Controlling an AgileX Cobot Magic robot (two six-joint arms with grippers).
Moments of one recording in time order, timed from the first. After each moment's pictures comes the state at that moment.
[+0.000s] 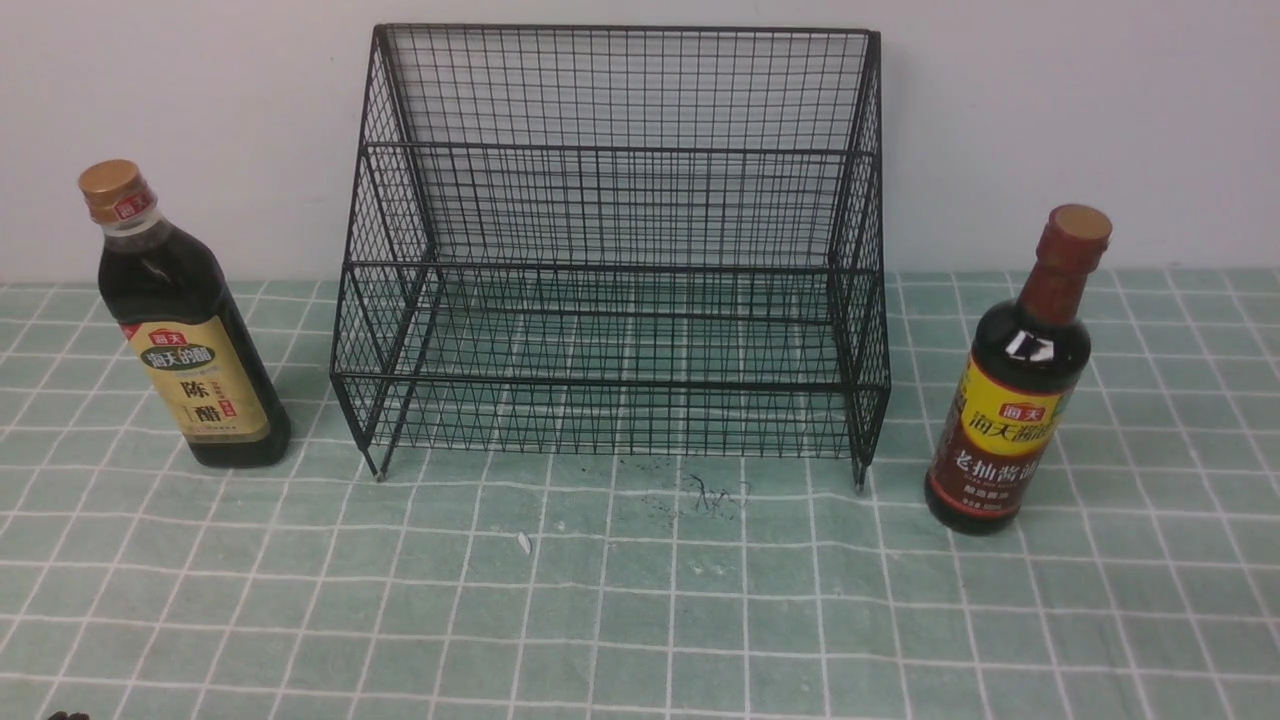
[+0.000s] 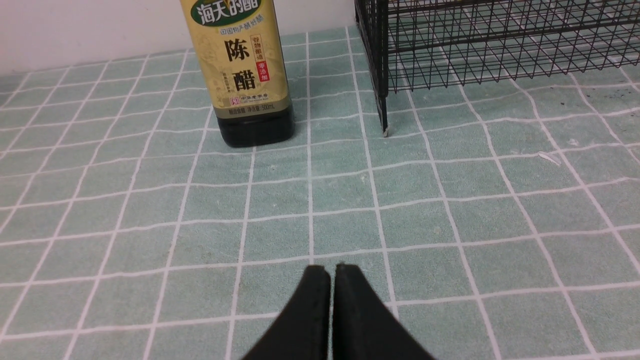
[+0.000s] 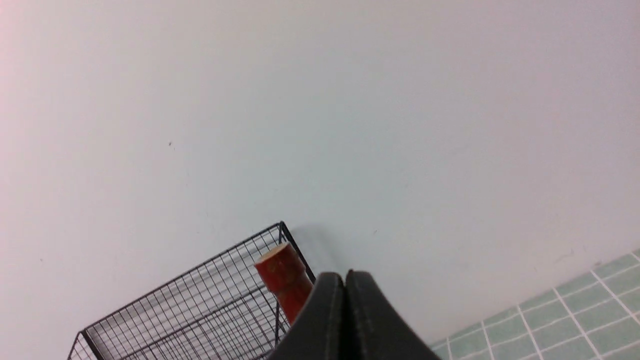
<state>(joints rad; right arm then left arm) 0.05 -0.01 0.03 0.28 -0.11 0.30 -0.10 -0.01 0.03 0.07 0.38 -0.03</state>
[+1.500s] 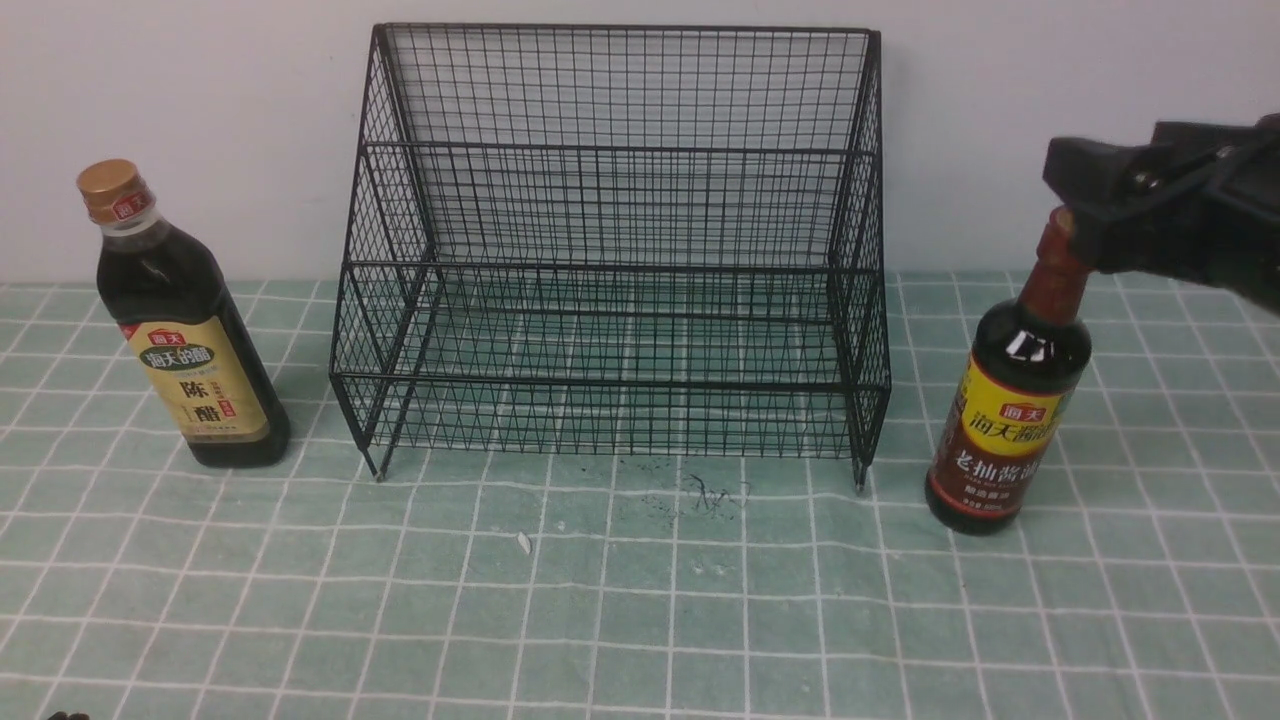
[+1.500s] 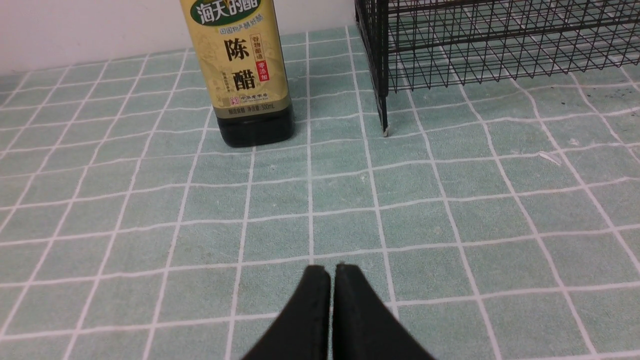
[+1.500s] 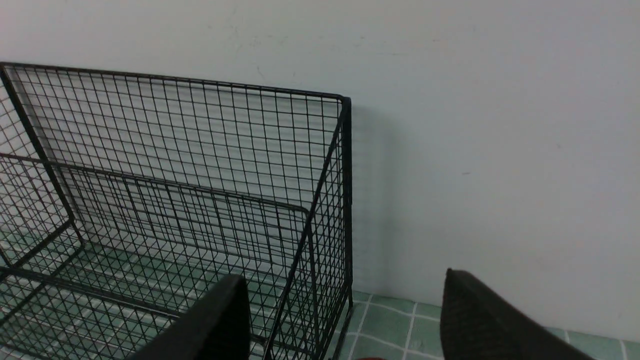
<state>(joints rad) 0.23 1.23 -0.80 -0.20 -0.06 0.26 -0.10 -0.01 0.03 0.07 0.38 -0.03</state>
